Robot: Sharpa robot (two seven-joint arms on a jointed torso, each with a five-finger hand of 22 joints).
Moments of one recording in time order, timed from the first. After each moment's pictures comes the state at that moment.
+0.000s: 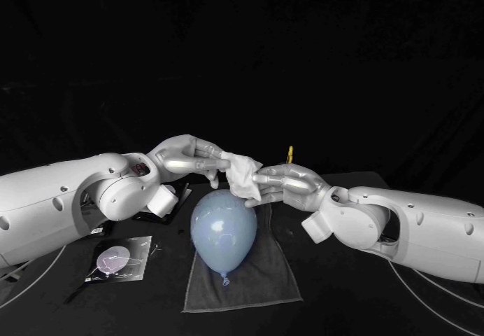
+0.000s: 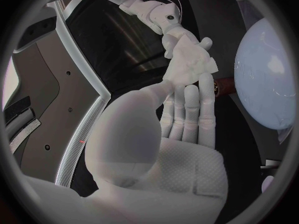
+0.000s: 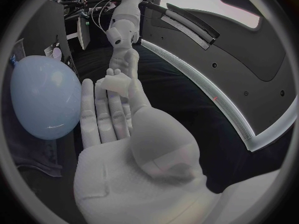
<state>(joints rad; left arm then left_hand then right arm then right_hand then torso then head) 1.36 -0.87 -0.06 1.58 -0.31 -0.03 0.10 1.44 -0.09 0.53 0.07 0.04 0.97 0.12 0.42 0.49 0.87 0.07 0.82 0.42 0.86 0.02 1.16 0.64 0.17 0.95 0.12 0.84 0.54 1.23 -0.85 -0.13 1.64 0.01 -0.04 0.30 1.47 0.29 -0.32 -0.20 0.05 0.88 0.19 0.22 0.38 1.13 0.14 0.13 0.07 0.91 0.13 0.26 0.40 0.17 1.00 0.23 0.10 0.22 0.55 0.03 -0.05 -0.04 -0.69</state>
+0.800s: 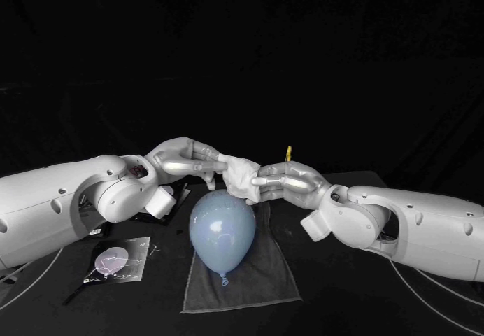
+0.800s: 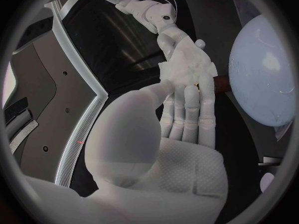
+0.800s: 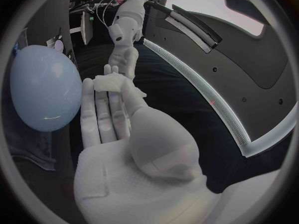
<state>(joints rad) 1.35 -0.87 -0.06 1.58 -0.32 -0.04 0.08 1.44 -0.10 0.54 0.07 0.04 0.97 0.12 0.42 0.49 0.87 0.07 0.82 0.42 0.86 0.02 1.16 0.64 0.17 0.95 0.12 0.84 0.54 1.23 -0.86 -0.13 1.65 -0.03 -0.08 0.32 1.50 0.29 -0.21 -0.29 0.05 0.95 0.18 0.21 0.35 1.18 0.13 0.12 0.07 0.92 0.12 0.26 0.40 0.17 1.00 0.22 0.14 0.23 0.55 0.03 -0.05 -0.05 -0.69</state>
